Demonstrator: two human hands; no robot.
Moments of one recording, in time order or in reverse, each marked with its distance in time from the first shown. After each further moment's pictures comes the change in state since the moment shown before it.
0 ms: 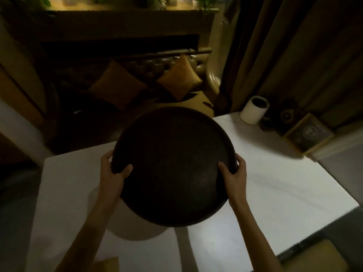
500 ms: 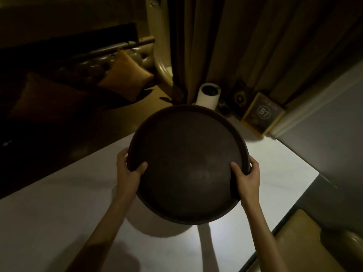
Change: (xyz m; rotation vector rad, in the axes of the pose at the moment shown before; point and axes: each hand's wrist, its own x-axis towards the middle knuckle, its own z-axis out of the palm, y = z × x) left_hand 0.043 -0.020 0.263 0.074 -0.301 -0.004; right_hand 0.118 0.075 -0.167 -0.030 0.375 0.153
